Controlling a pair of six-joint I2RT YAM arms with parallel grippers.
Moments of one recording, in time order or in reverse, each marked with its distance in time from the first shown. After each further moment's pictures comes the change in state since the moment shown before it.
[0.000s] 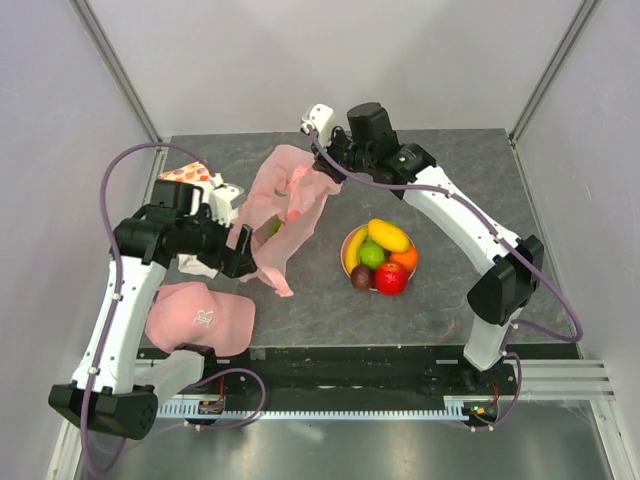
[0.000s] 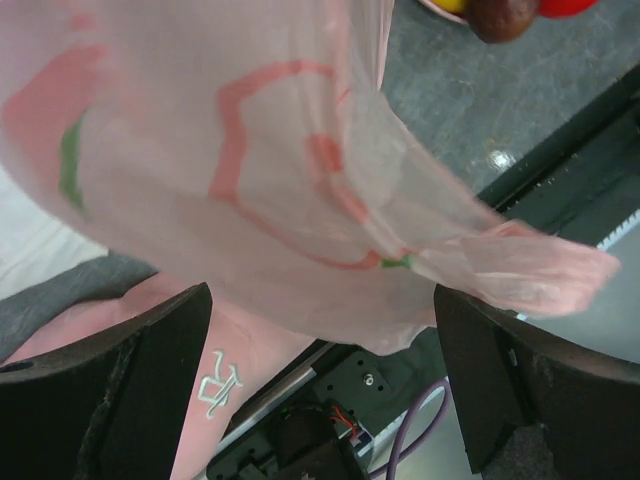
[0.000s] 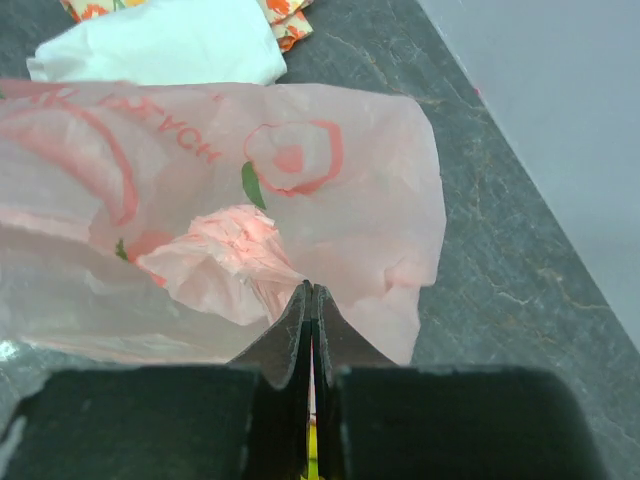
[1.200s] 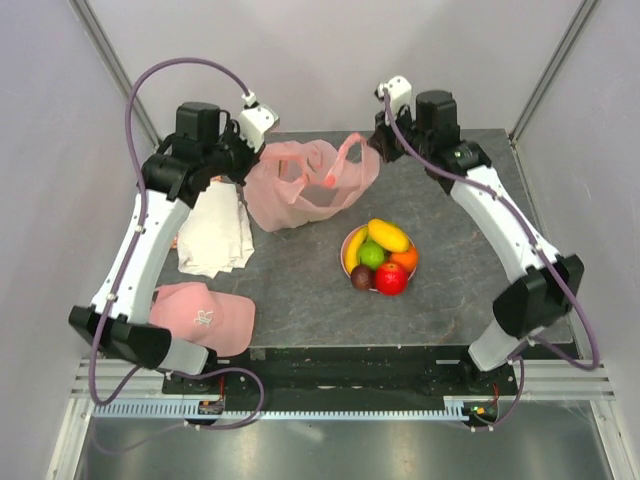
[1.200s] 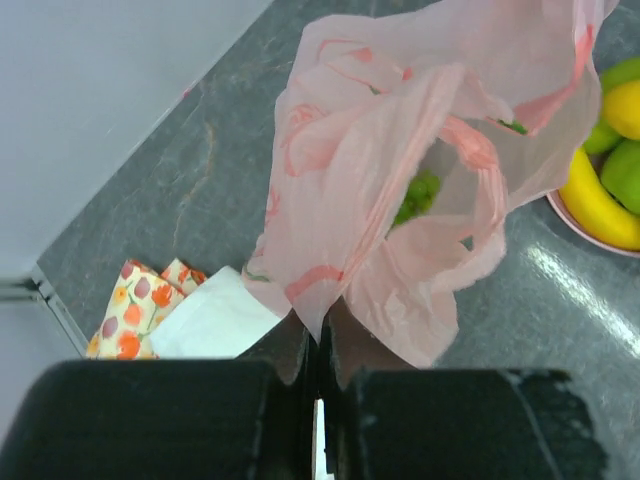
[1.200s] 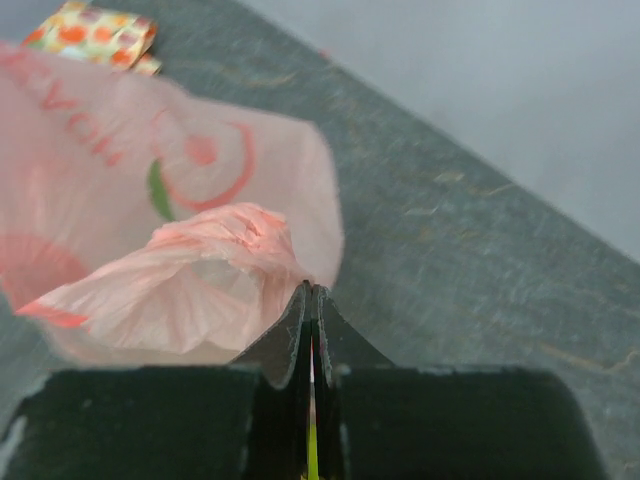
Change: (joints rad) left arm -0.182 0.430 0.496 0.364 -0.263 0.196; right arm -0.288 -0.079 -0.076 0.121 0.023 0.243
